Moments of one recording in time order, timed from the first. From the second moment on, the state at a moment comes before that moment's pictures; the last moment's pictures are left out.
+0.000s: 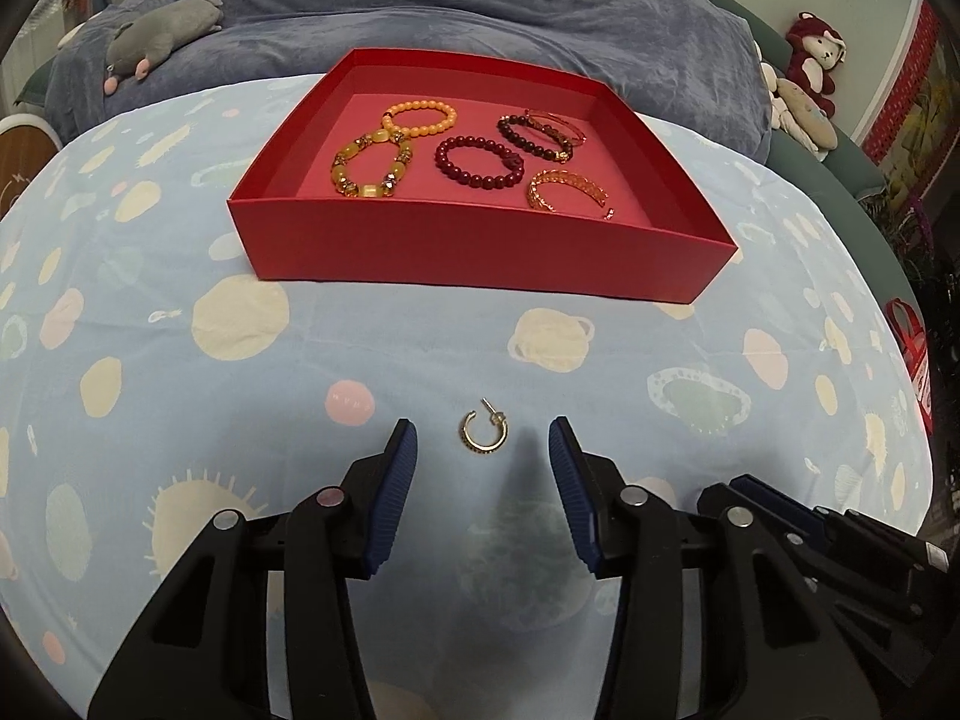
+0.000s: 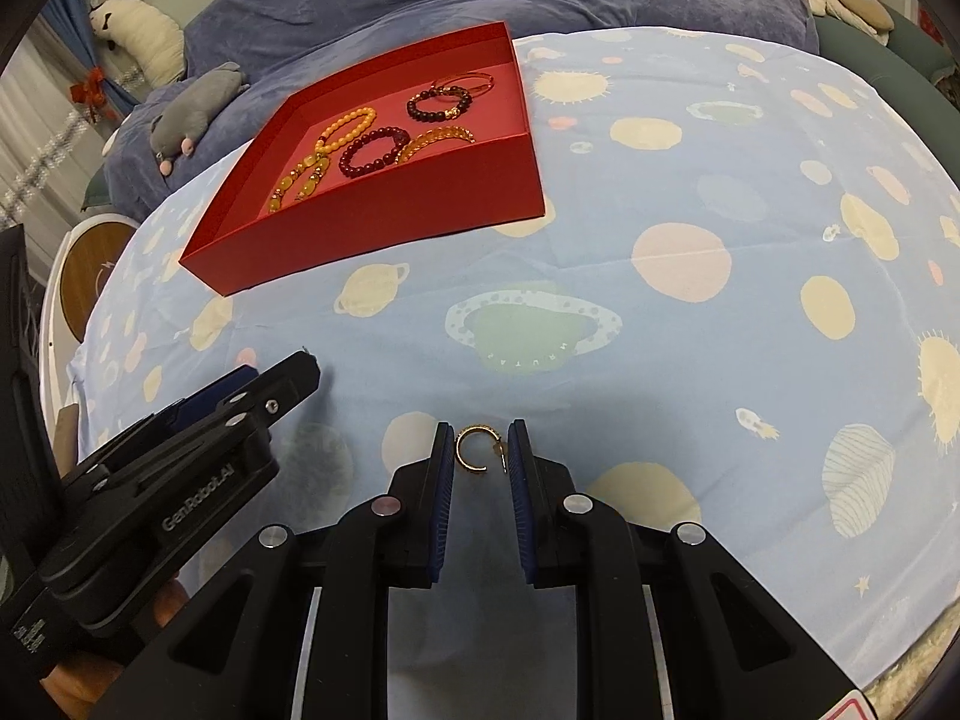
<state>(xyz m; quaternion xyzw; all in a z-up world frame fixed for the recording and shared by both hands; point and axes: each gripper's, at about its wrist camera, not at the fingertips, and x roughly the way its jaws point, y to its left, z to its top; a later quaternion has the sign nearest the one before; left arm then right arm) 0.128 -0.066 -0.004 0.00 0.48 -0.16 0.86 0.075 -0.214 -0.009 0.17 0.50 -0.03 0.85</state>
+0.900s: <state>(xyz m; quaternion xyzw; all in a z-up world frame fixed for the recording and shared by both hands) 0.097 -0.034 0.009 -0.02 0.48 -0.15 0.86 0.046 -0.190 0.003 0.15 0.51 -0.01 0.85</state>
